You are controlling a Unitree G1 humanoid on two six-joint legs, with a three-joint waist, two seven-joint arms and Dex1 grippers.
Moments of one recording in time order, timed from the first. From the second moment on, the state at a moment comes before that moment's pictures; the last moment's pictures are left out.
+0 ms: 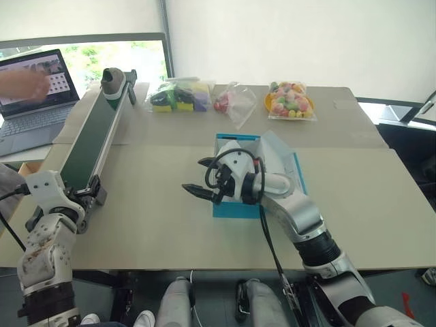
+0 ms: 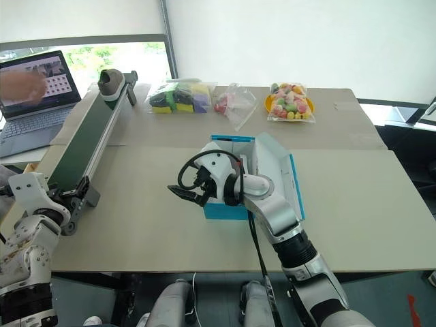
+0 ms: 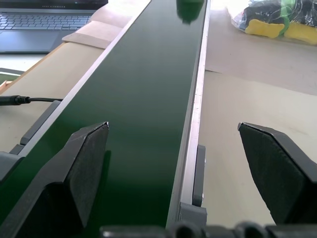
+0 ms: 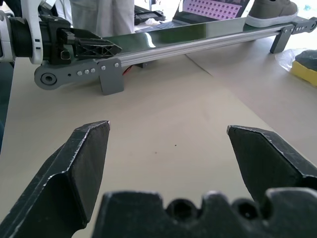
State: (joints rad) left arm -0.16 0.46 0.53 -0.03 -0.43 0.49 -0.16; right arm -0.62 -0.22 0.32 -0.10 0.24 0.50 0.67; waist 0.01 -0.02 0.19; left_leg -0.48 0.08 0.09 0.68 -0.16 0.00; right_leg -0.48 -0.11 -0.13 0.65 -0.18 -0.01
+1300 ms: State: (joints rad) left arm -0.16 0.54 0.55 0.04 -0.36 0.43 -0.18; right arm -0.61 -0.20 0.30 -0.10 0.25 0.57 0.63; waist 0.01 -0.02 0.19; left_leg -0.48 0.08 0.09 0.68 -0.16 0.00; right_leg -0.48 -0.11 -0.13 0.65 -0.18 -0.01
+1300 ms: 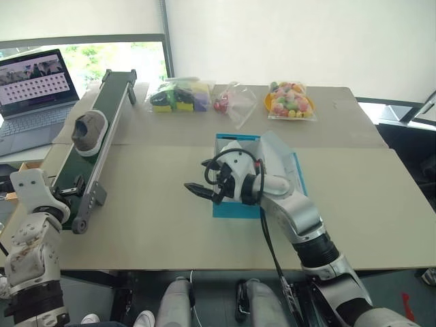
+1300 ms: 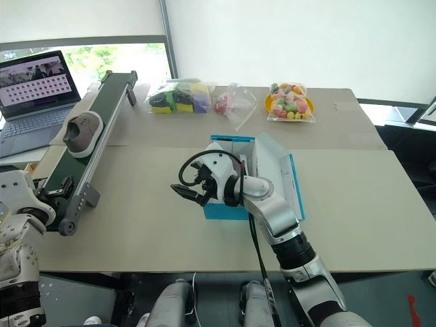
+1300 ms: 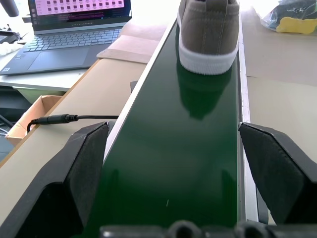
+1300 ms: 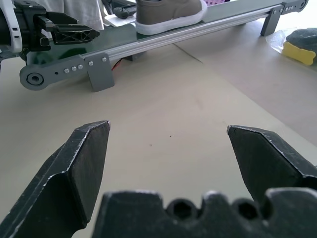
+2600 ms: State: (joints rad) left arm -0.25 0.53 0.57 0.05 -0.43 0.58 -0.17; right arm -0.65 -0.17 0.20 -0.11 0.26 0.58 0.60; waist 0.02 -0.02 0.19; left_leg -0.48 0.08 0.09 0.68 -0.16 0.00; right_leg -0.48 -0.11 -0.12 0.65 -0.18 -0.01
